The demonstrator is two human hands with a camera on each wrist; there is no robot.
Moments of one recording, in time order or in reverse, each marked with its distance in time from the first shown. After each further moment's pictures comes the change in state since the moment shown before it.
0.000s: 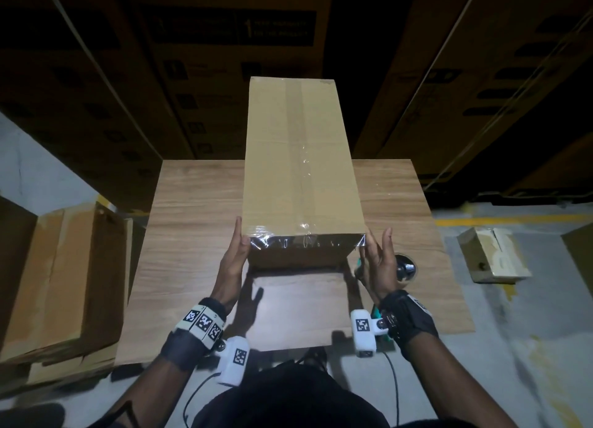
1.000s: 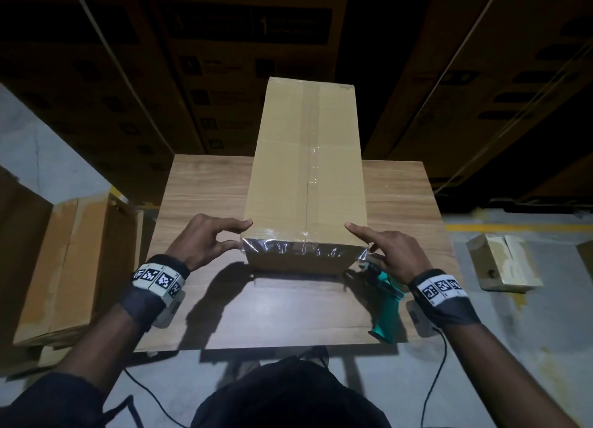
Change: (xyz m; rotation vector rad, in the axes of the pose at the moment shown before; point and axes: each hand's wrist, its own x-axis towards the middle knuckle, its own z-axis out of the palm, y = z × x) left_hand 0.042 0.029 -0.089 0.833 -0.176 0.469; right_hand 0.030 -0.044 -0.044 -1.598 -0.225 -0.738
